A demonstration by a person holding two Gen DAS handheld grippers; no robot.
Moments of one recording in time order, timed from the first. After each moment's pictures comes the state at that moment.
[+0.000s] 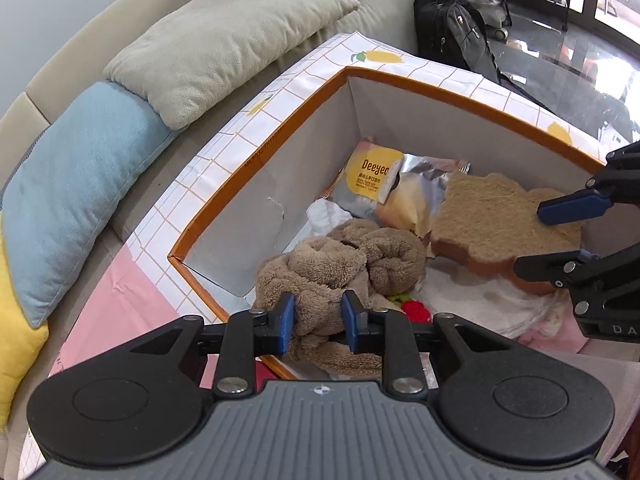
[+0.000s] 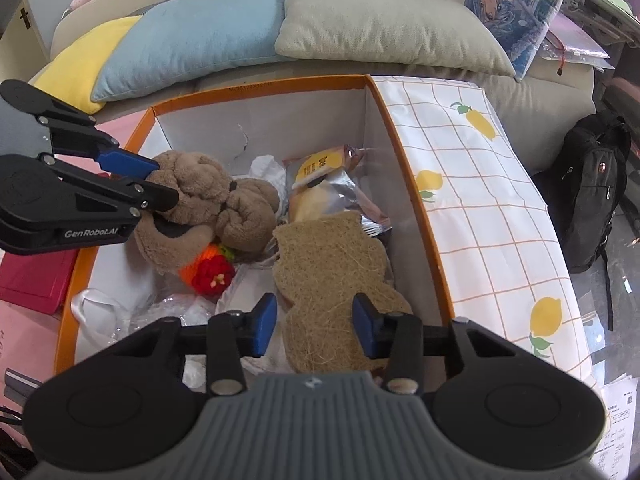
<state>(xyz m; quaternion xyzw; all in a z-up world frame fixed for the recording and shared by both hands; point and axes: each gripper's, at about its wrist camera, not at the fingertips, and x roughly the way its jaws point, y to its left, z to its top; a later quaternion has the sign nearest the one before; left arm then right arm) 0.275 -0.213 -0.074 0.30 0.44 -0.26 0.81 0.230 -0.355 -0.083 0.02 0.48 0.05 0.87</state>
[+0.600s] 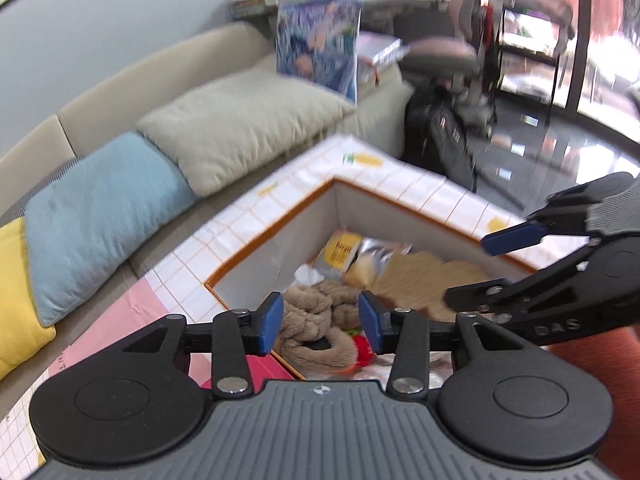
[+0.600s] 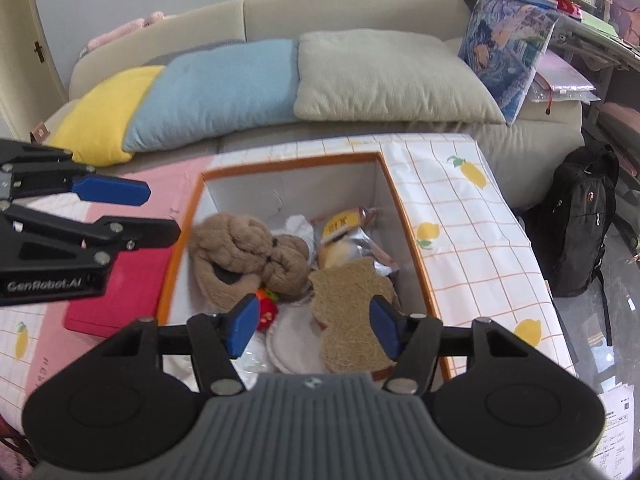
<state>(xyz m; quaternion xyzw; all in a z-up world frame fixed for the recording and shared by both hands) 0.194 -0.169 0.025 0.20 0.34 -0.29 0.87 0.189 -0.344 -0.009 0.04 0.42 0.06 0.90</state>
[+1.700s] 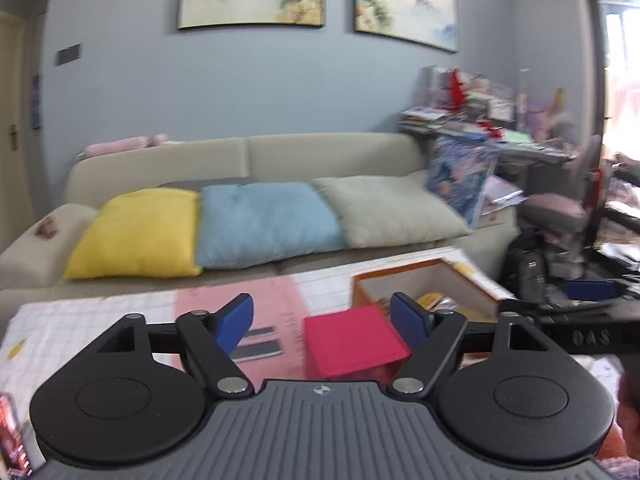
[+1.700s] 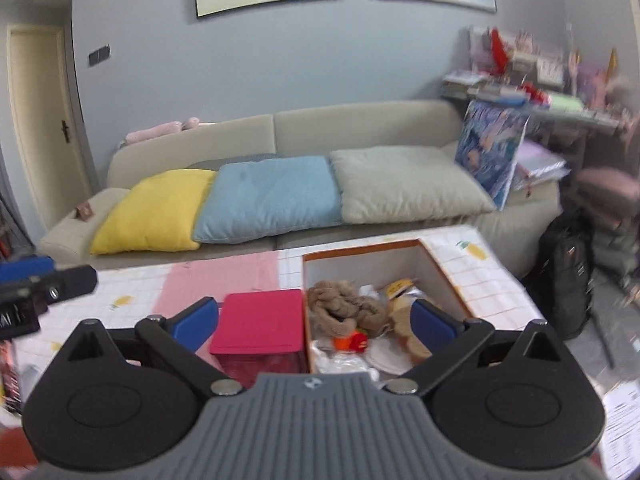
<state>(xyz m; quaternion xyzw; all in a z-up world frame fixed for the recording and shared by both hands) 0.021 -0.040 0.072 0.02 0.22 -0.07 0.97 0.018 -0.239 0.062 0.04 0.25 0.03 0.97</state>
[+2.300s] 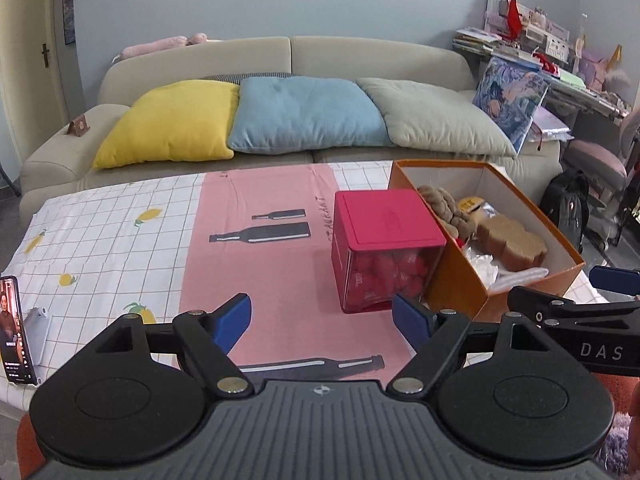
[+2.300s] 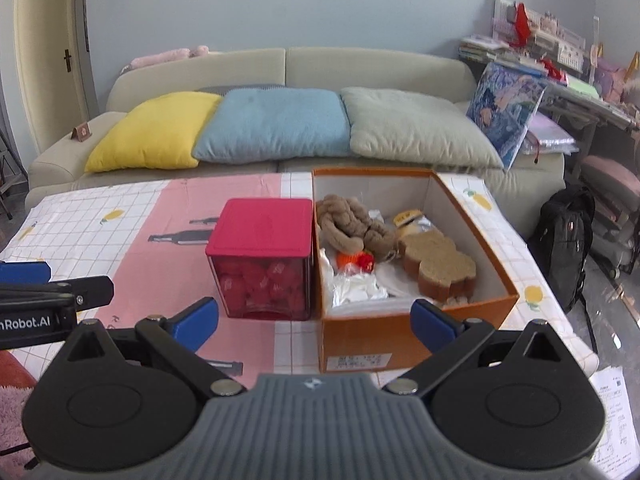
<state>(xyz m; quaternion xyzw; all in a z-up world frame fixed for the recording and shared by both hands) 0.010 -0.031 0.012 0.00 0.35 -0.02 0.94 0.016 -0.214 0.009 0.00 0.34 0.04 0.94</state>
